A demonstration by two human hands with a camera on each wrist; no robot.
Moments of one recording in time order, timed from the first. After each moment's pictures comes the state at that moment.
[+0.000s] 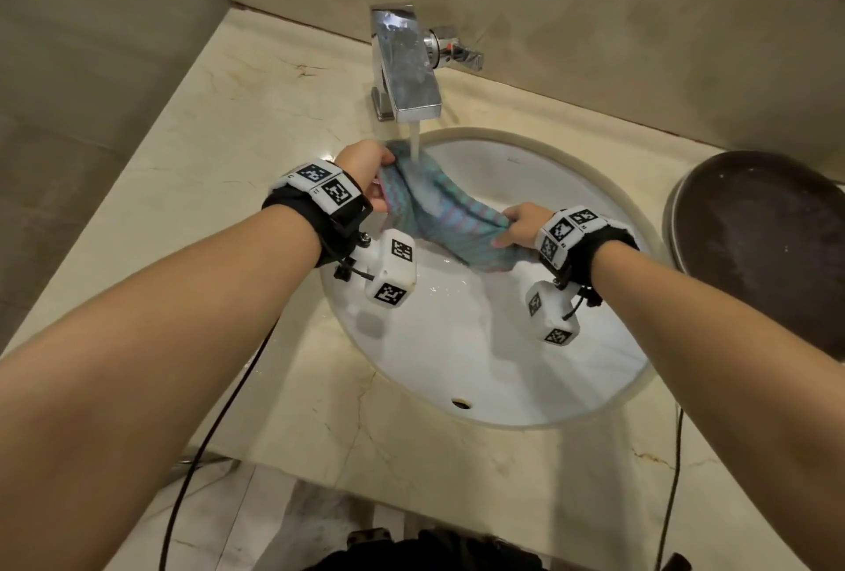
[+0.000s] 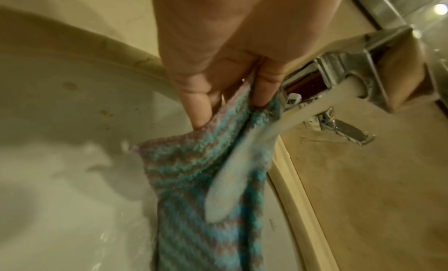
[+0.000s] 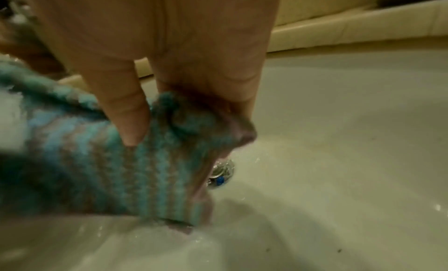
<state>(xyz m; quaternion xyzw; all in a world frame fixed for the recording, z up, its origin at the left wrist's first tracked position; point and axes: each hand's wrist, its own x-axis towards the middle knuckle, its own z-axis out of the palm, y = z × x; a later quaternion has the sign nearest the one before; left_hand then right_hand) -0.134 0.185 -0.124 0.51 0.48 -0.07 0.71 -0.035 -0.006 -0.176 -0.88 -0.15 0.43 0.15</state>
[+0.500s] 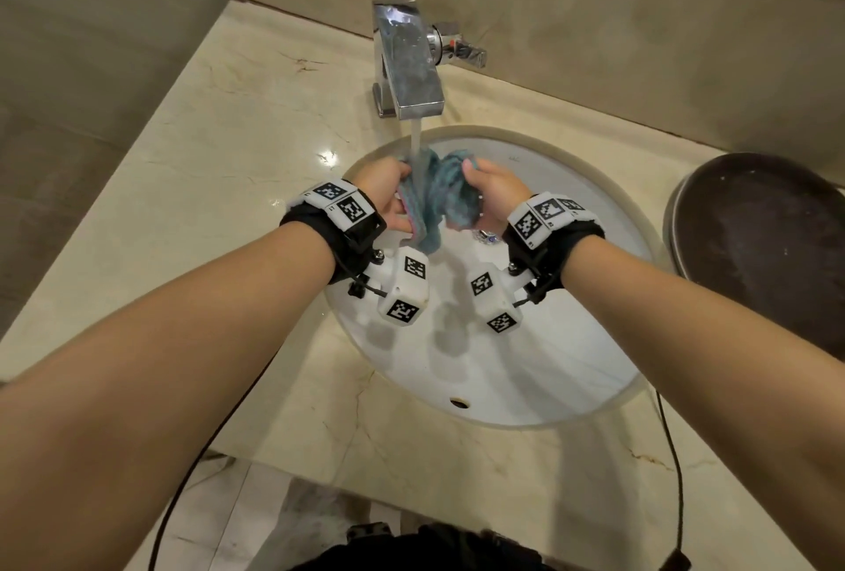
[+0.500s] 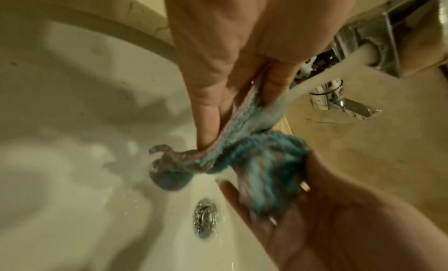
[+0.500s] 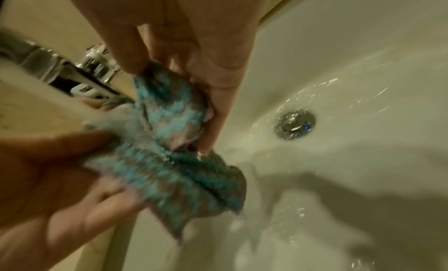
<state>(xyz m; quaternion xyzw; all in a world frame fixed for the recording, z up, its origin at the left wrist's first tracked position) -0.143 0.164 -0.130 0.47 0.42 -0.12 0.76 -0.062 0.045 -0.154 -0.69 0.04 0.43 0.58</state>
